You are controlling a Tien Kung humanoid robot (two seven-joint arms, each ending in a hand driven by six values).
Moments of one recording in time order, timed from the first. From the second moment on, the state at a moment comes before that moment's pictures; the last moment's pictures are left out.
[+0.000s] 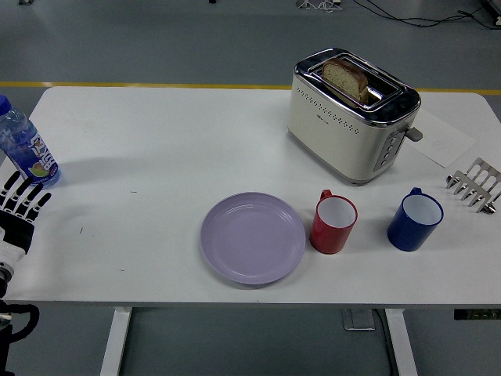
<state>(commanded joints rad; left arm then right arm) -0.09 0.08 -1.78 -1.13 0.59 -0.04 -0.05 0.16 -0.09 1.25 0.18 -1.19 -0.09 -0.29</state>
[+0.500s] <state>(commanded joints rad) -0.10 0.08 -1.79 -1.12 0.59 -0.04 -0.05 0.16 -0.09 1.26 0.18 -1.19 -0.09 -0.28</state>
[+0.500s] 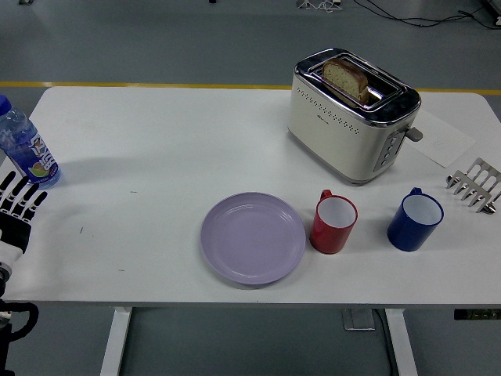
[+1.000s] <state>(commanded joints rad) -0.10 0.08 -1.80 -1.12 0.59 -0.04 -0.05 0.16 -0.09 1.26 0.18 -1.20 -0.09 -0.29</state>
